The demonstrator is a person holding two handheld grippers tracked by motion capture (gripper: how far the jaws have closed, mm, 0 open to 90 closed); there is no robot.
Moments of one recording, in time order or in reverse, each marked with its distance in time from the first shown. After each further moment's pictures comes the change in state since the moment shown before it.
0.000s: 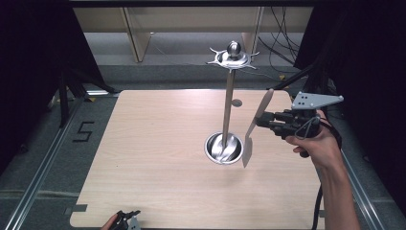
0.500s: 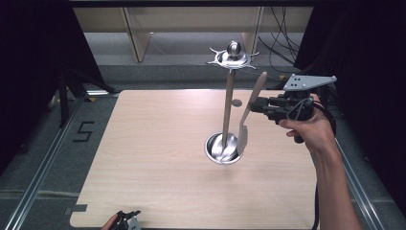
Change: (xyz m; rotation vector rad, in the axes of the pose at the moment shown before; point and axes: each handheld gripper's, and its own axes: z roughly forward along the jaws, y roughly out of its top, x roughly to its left) left arm -0.001 0.000 0.000 -0.003 -0.018 0.000; right arm -0.008 0.036 0.014 -0.007 -0.024 -0.015
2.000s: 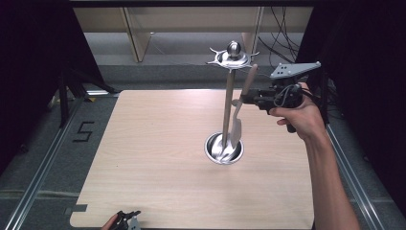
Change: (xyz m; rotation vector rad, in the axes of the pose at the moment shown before) left arm 0.001 0.000 0.000 0.006 0.018 0.005; right arm -0.008 0.020 0.024 0.086 0.014 0.013
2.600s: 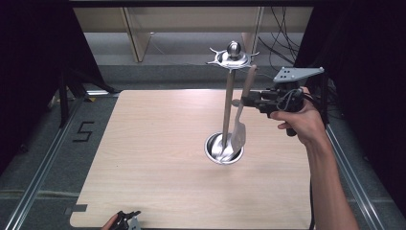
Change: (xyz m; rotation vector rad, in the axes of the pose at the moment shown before) left arm 0.000 0.000 0.000 -0.003 -0.002 0.000; right arm 0.001 -0.012 -0.003 -0.048 0.012 0.015
